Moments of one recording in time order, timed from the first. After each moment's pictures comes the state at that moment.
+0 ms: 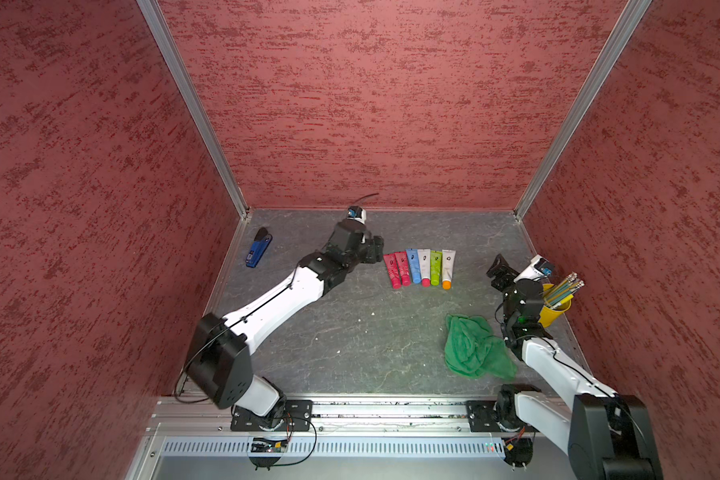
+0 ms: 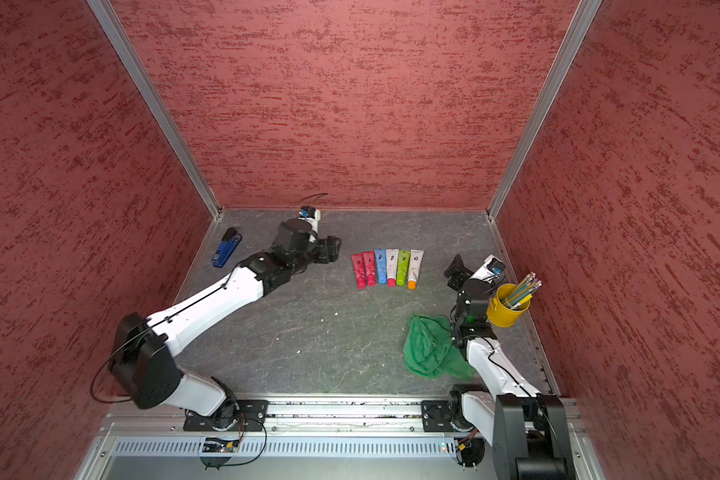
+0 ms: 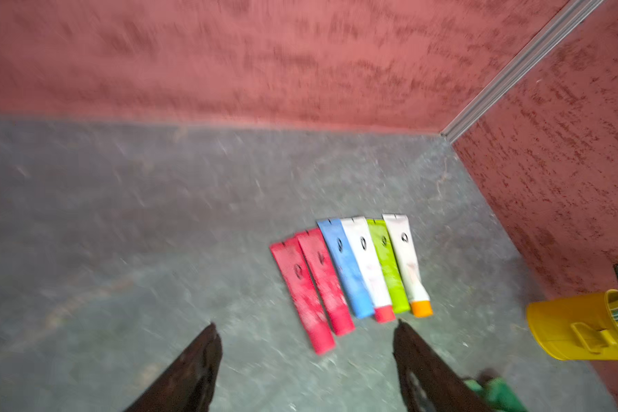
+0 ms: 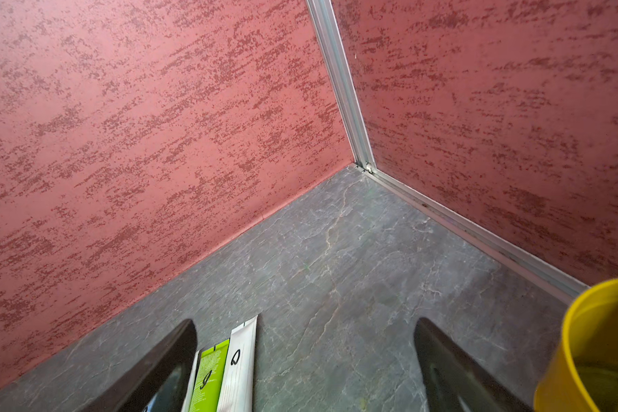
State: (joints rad) left arm -0.65 1.58 1.28 -0.31 -0.14 -0.50; right arm -0.01 1.05 0.35 0.55 0.29 0.48
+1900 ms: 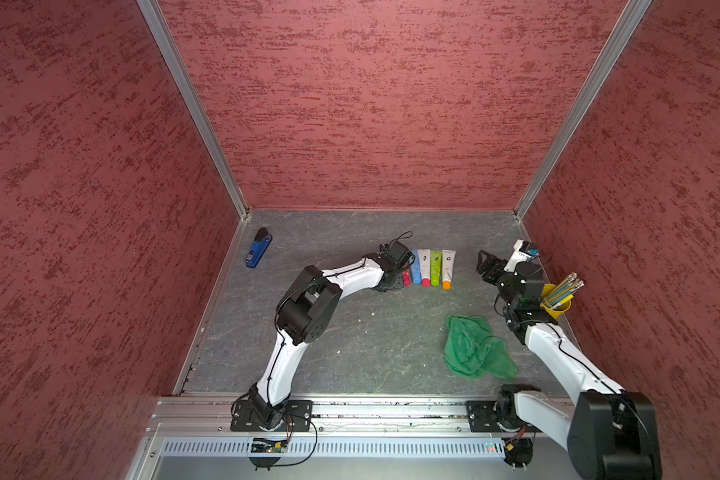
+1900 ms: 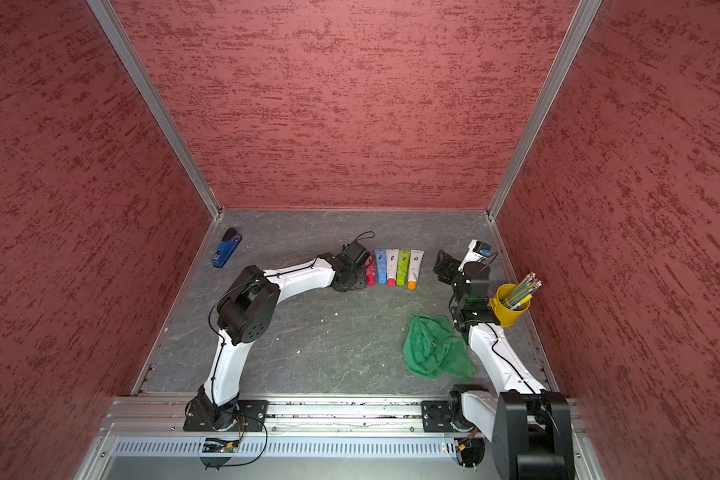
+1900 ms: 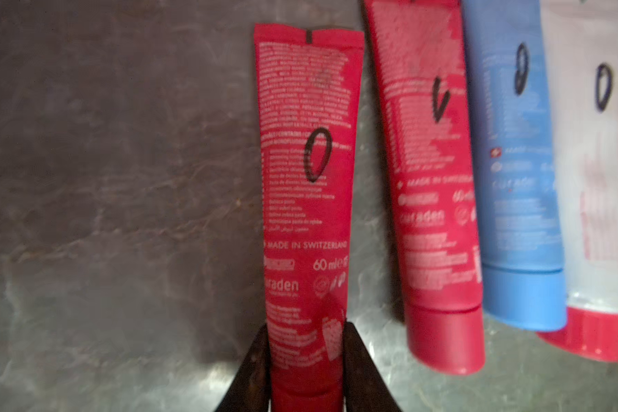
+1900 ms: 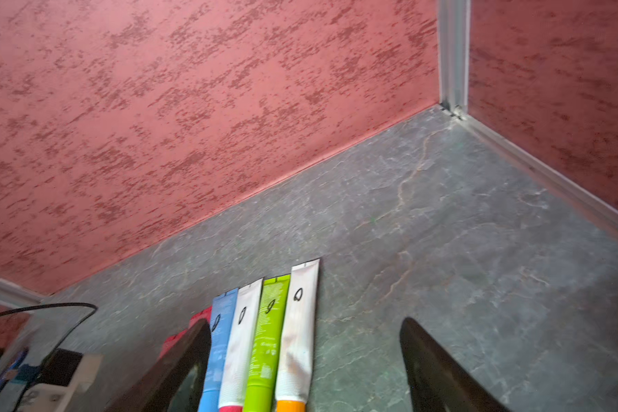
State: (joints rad) left arm -0.74 2.12 1.55 -0.57 -0.15 -0.72; right arm -0.01 1.09 0.57 0.21 -0.06 0.46
